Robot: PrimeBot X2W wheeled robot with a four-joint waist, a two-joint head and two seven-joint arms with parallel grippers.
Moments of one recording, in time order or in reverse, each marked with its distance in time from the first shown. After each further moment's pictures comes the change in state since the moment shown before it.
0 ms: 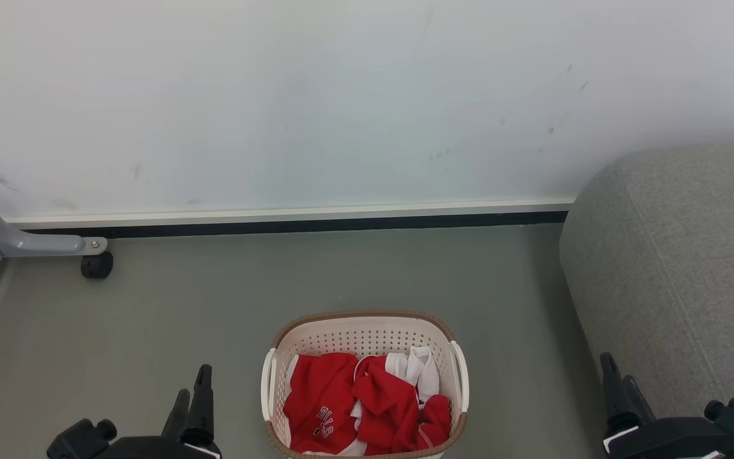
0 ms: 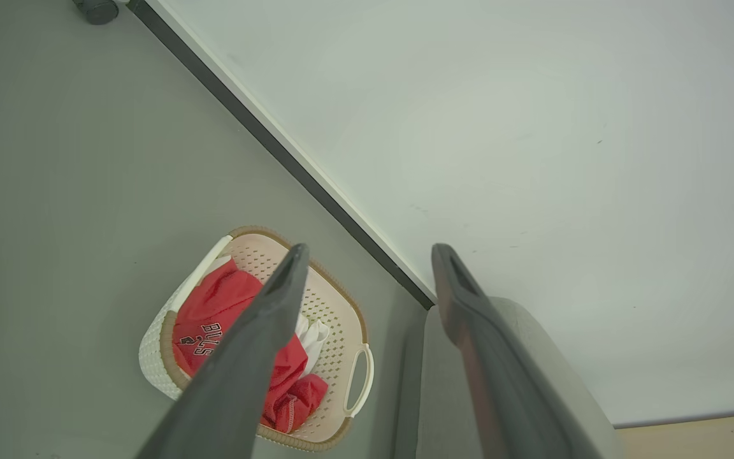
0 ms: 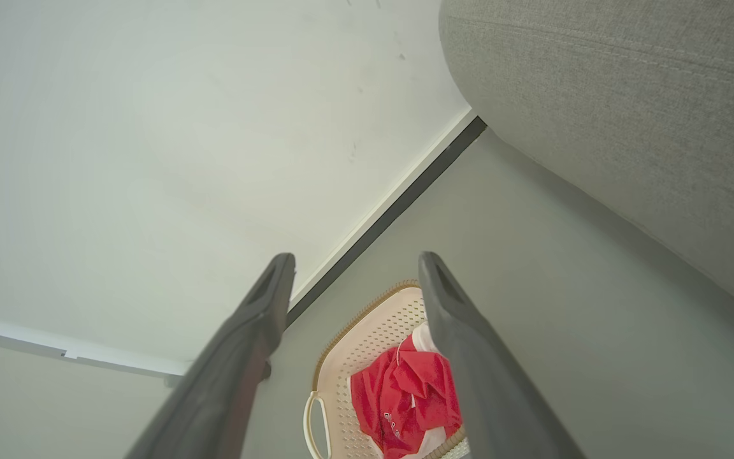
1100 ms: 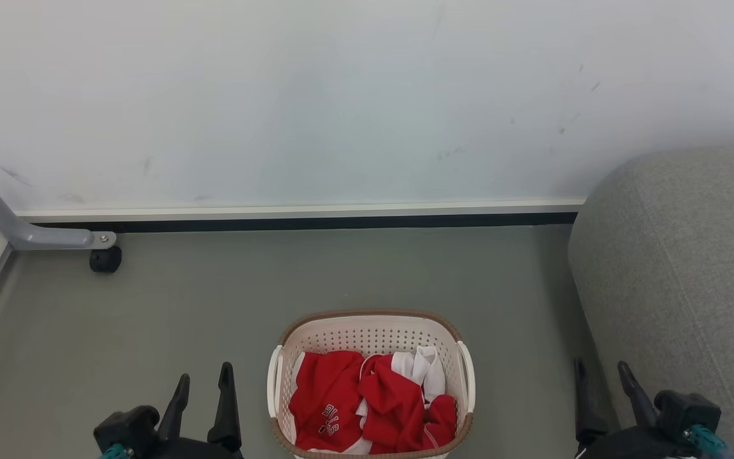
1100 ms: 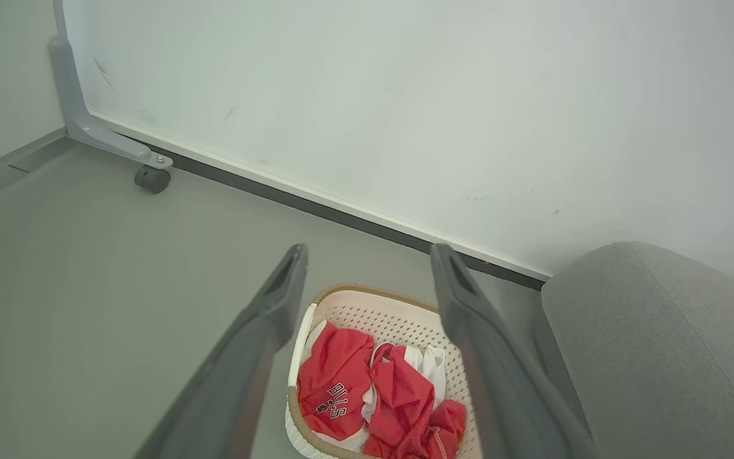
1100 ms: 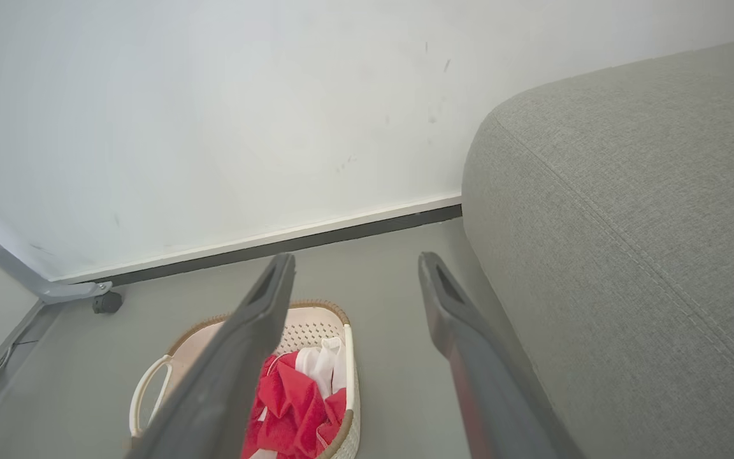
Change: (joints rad) left arm -0.009 0.004 -0.079 0.014 0.511 0.087 -0.123; right arm 0.000 0.011 0.053 0.020 -0.625 -0.083 -0.123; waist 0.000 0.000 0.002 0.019
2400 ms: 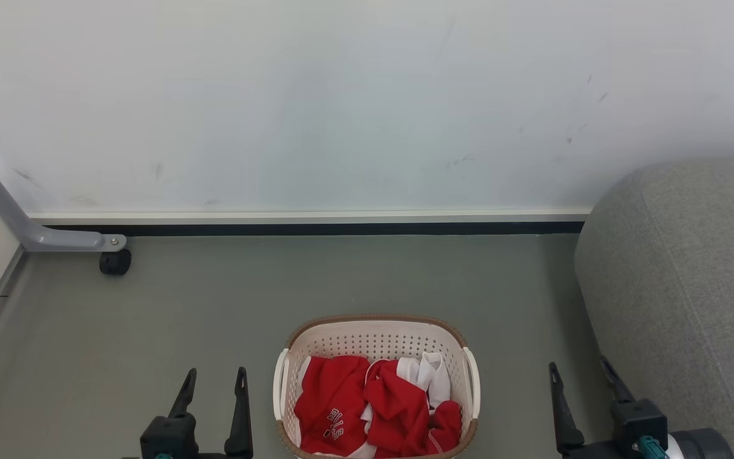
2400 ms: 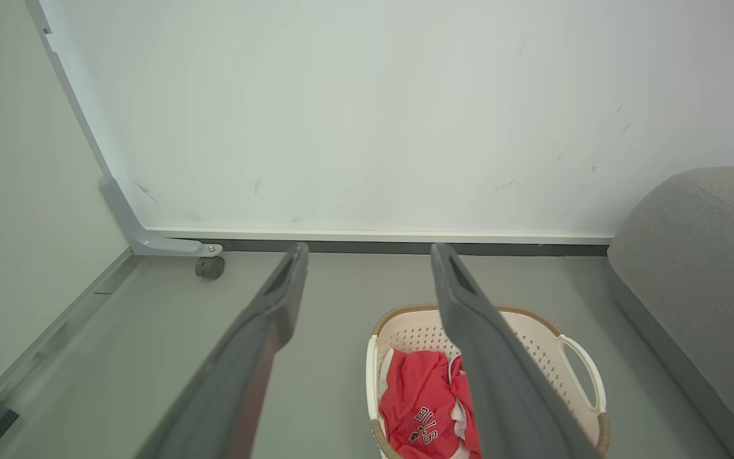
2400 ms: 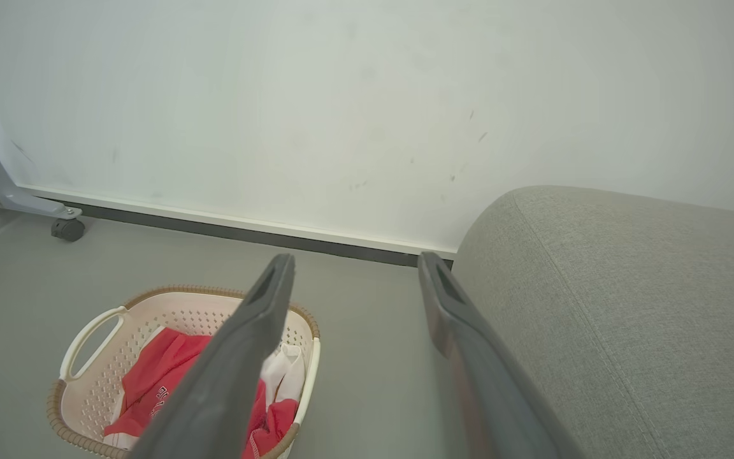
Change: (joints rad) left arm 0.003 0.005 -0.042 0.029 0.345 0.053 -0.078; right arm 0.016 0.007 0.046 -0.036 -0.374 -0.053 -0.012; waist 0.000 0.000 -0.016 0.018
